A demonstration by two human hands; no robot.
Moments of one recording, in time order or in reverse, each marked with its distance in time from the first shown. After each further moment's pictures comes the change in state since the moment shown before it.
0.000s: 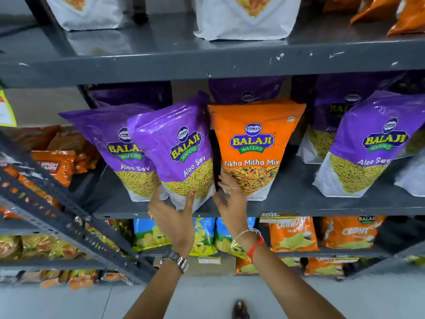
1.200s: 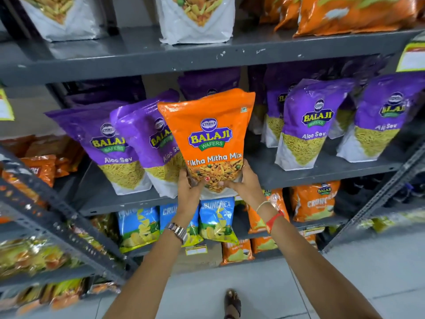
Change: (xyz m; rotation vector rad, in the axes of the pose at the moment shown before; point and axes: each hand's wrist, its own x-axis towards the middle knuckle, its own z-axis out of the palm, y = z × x) left_hand -0.037 0.057 0.003 -0.401 -0.679 -0.020; right_hand -0.030 -0.033 -0.104 -0.071 -0.019 0.155
